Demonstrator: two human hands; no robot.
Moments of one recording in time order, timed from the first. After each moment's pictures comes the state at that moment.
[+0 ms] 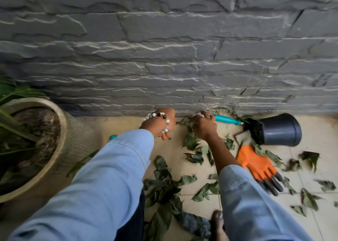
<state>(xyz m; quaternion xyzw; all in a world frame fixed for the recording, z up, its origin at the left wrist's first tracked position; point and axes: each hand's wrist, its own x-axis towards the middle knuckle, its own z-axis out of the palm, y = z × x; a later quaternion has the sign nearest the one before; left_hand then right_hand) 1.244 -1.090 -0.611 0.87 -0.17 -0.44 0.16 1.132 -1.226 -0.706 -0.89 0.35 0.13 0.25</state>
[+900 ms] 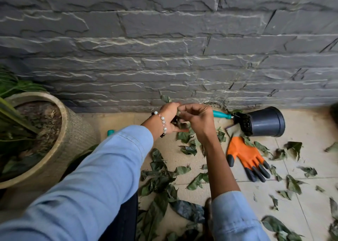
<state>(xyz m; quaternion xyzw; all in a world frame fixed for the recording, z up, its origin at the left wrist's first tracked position) 1.190 -1.102 -0.576 0.63 0.11 -0.54 0.55 1.102 -1.167 -0.610 -0.63 0.28 -0.20 0.69</state>
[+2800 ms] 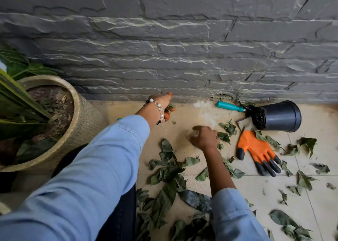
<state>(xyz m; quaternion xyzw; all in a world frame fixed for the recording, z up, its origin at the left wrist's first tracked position) 1.241 -1.064 -0.609 0.71 0.18 -0.48 0.48 1.079 -1.142 -0.700 -0.82 0.46 0.14 0.31</state>
